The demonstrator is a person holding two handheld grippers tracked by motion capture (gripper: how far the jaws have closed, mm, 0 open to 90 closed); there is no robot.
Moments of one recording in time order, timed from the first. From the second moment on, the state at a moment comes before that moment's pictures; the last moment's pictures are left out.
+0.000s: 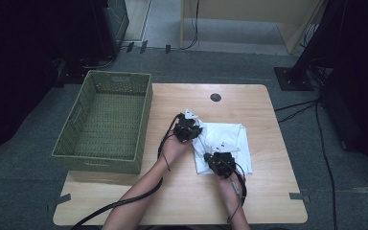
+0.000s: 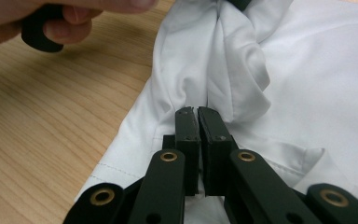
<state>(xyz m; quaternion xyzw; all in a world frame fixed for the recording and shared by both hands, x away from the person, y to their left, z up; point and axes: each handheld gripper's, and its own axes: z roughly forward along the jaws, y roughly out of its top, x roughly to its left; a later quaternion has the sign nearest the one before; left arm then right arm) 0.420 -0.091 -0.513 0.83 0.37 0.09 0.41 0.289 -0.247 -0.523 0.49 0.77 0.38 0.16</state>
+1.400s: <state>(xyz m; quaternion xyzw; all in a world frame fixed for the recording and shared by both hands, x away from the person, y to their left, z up) 0.425 -0.017 -0.512 0.80 0.45 0.11 0.37 0.313 -0.169 -0.522 0.43 0.80 0.39 0.13</state>
